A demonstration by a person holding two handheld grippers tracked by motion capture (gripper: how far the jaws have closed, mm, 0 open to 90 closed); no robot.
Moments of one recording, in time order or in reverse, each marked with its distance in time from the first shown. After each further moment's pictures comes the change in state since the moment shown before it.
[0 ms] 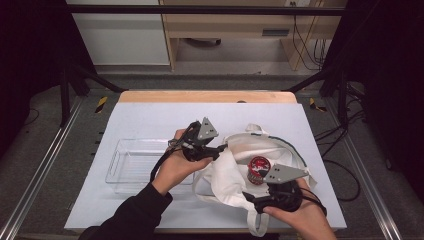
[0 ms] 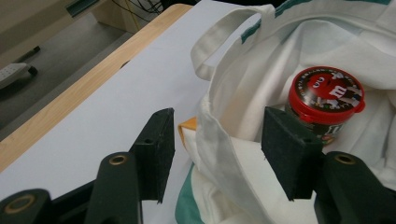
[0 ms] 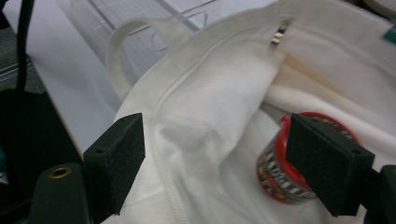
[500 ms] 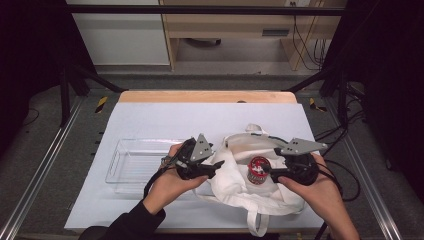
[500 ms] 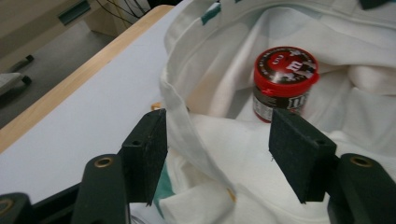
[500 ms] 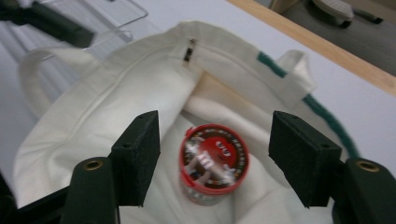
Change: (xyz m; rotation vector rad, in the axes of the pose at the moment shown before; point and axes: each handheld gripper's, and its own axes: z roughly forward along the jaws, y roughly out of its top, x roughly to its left) left arm -0.030 -0.025 -0.021 -0.028 -0.024 0.036; right arm -0.059 0.021 -0.015 0.004 -0.127 0.036
